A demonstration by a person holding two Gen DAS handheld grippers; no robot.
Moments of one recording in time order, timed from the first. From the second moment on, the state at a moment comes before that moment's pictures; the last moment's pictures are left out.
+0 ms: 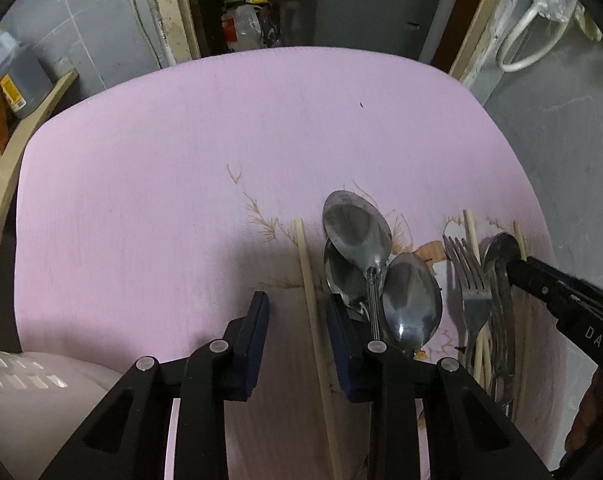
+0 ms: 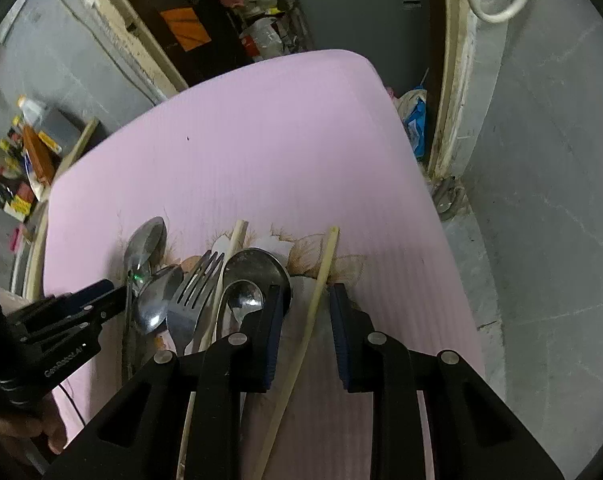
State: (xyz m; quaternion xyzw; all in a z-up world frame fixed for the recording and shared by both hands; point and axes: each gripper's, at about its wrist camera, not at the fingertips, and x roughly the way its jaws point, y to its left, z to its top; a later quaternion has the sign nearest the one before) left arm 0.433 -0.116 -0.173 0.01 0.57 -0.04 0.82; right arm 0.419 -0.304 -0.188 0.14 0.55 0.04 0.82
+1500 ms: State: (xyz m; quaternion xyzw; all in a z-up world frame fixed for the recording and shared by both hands) left arm 0.344 -0.080 -0.165 -0.14 0.57 -0.13 0.80; right arm 0.329 -0.315 -0.199 0.27 0.57 0.06 0.78
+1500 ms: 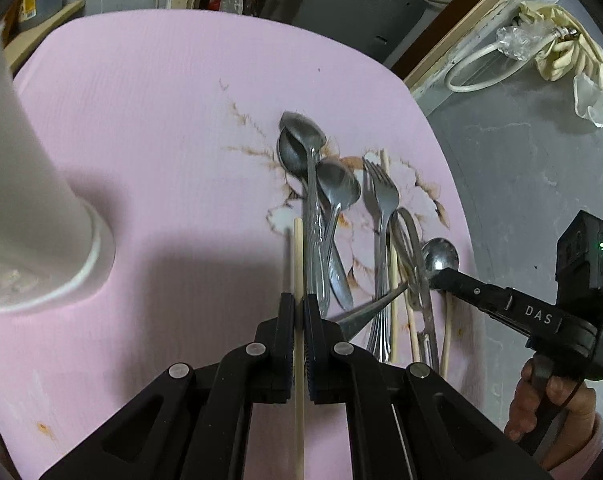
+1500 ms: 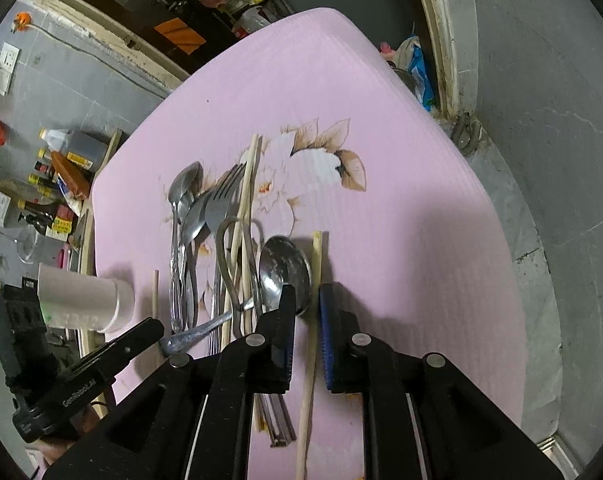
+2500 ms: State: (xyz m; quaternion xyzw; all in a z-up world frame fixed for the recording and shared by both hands) left arm 0.307 -0.060 -0.111 -0.15 0.47 -0.17 0.85; right arm 0.276 -0.343 -0.123 0.31 0.42 0.07 0.85
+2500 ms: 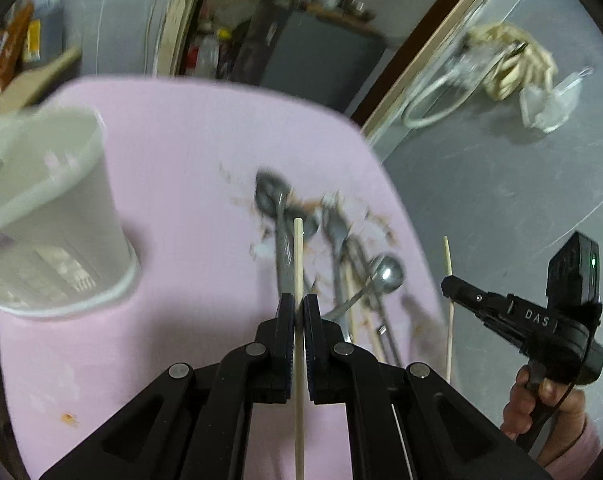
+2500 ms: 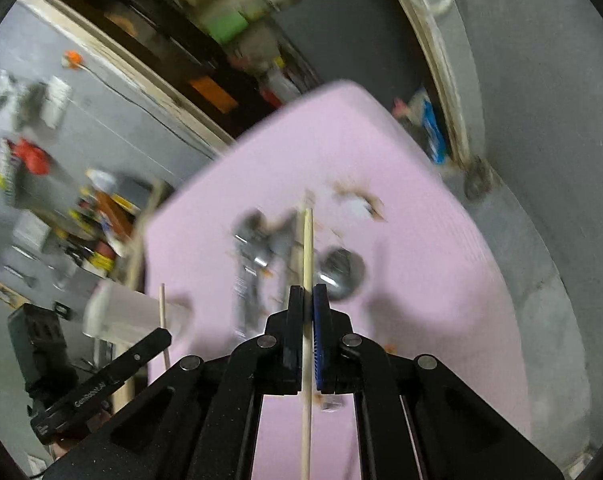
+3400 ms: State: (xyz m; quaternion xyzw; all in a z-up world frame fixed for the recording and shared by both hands) left arm 0.323 0.190 0.005 -0.22 0.18 -0.01 0.96; right arm 0.338 -0.108 0.038 0.23 0.11 0.20 0.95
